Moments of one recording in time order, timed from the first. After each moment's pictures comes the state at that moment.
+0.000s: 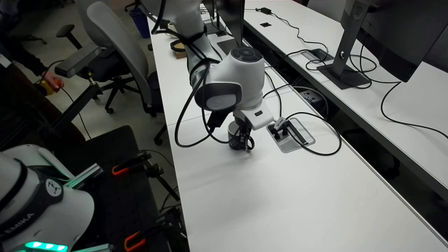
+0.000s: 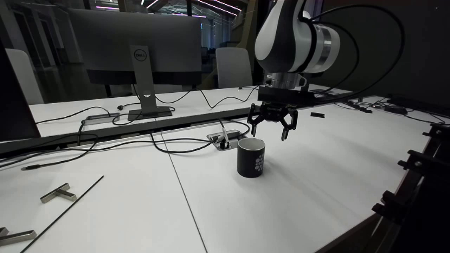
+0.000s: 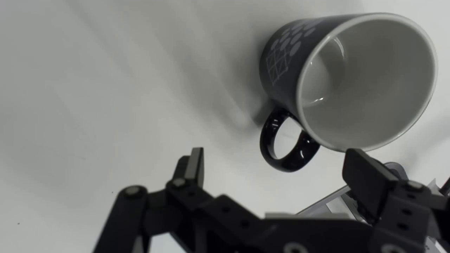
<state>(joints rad) 0.14 0.74 -0.04 -2.19 0.40 3.00 0.51</state>
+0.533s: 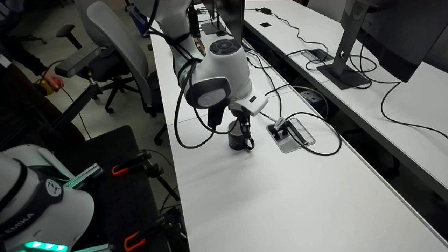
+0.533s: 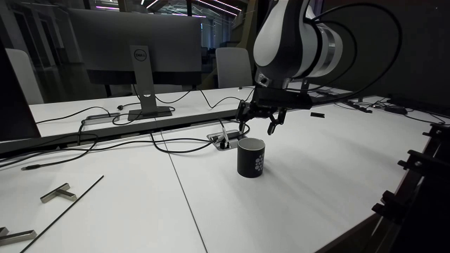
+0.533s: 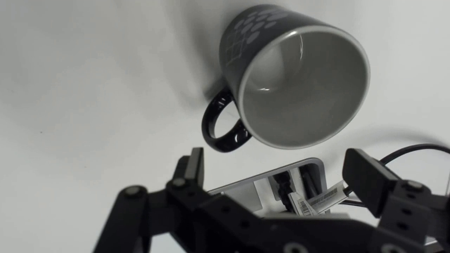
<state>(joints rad) 0.19 0.74 -0.01 -2.23 0.32 3.21 0.37</state>
